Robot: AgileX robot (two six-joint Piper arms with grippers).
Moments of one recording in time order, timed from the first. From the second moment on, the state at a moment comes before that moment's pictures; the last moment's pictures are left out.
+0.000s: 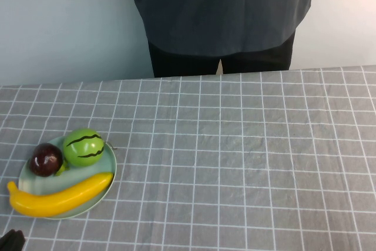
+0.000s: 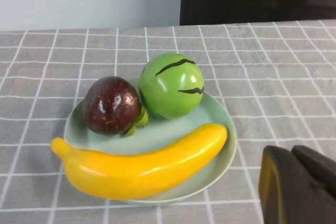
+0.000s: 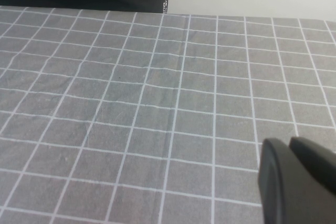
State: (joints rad) right arm 0.06 -0.01 0.03 0.01 0.38 -0.05; left arm -0.25 -0.01 0.02 0.03 0.37 -0.07
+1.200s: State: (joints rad) right arm 0.06 -0.01 0.03 0.01 0.38 -0.05; left arm -0.25 0.56 -0.60 -0.41 0.87 0.17
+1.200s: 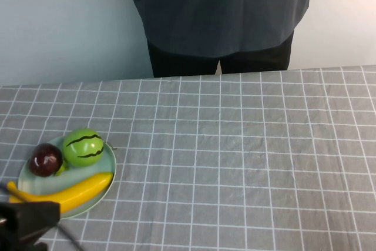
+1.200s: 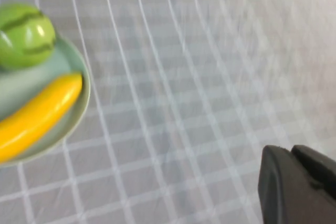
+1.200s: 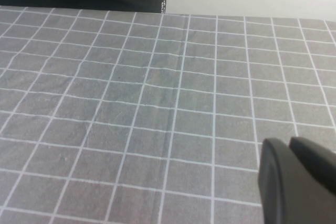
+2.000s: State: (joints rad) right arm 0.06 -0.01 0.03 0.01 0.38 -0.05; left arm -0.25 1.36 -0.89 -0.17 1.08 0.99
